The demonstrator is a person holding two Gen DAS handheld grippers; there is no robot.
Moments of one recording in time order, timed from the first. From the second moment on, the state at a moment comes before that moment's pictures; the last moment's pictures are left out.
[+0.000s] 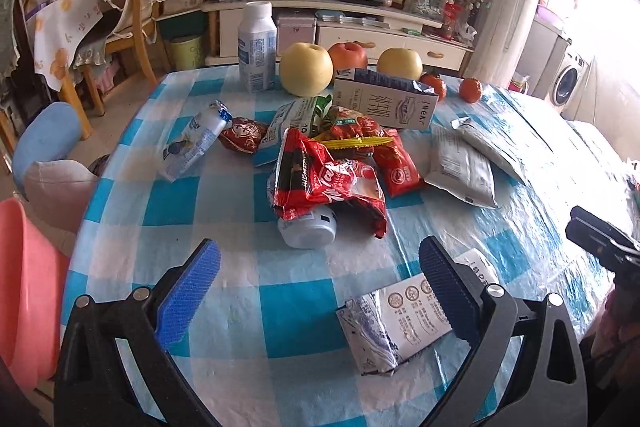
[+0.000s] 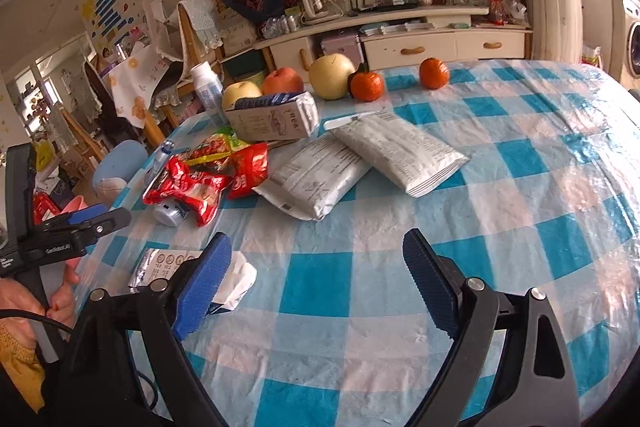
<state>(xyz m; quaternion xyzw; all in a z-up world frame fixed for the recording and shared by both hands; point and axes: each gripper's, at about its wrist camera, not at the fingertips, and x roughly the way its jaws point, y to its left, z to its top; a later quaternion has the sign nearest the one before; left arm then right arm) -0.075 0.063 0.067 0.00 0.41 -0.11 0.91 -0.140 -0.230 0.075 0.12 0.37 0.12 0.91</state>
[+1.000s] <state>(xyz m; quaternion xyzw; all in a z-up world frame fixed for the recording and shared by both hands) -0.014 0.036 0.051 -0.05 0.43 -0.19 0.88 -0.133 -0.127 0.034 0.03 0.47 0.29 0.84</state>
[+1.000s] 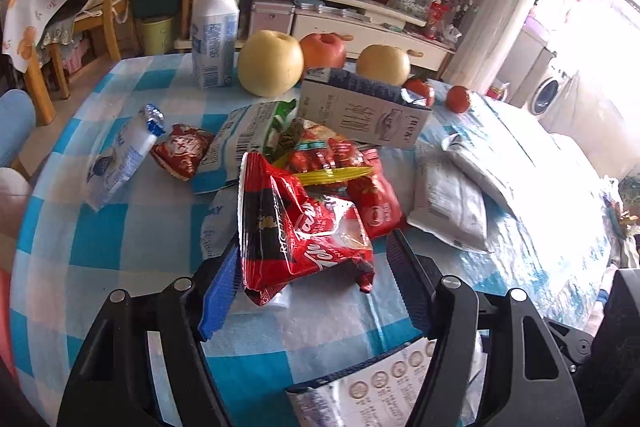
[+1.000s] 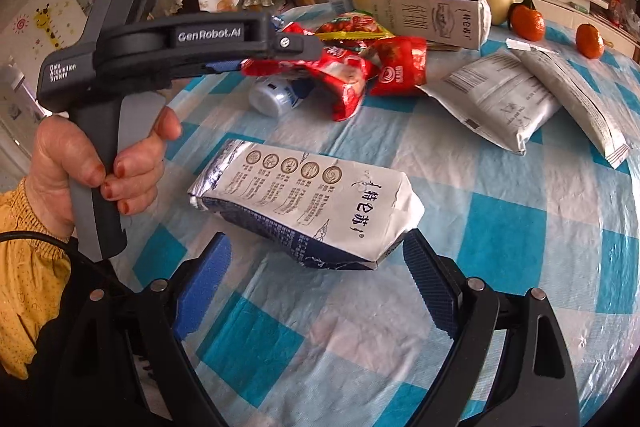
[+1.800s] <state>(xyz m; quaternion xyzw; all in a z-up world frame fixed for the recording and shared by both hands) 0.000 0.074 0.026 0.03 0.49 -0.06 0.87 -0.160 -0.082 0.040 -0.14 0.40 0.32 0.85</state>
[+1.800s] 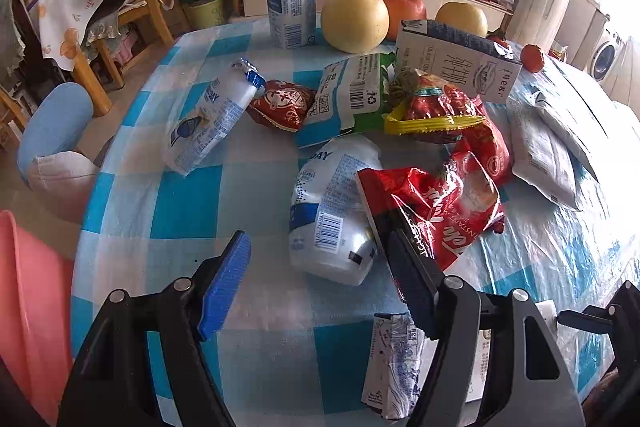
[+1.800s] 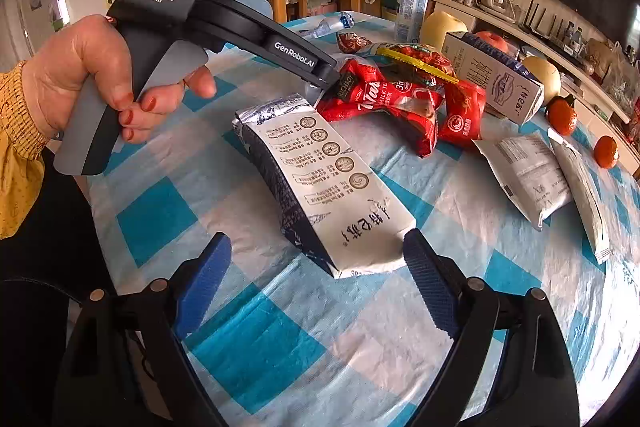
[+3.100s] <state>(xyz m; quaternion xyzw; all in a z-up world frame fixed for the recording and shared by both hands) -0.019 0.091 0.029 -0.02 0.47 -0.07 0.88 -0.127 -0.050 0.038 -0.15 0.40 0.37 0.82</state>
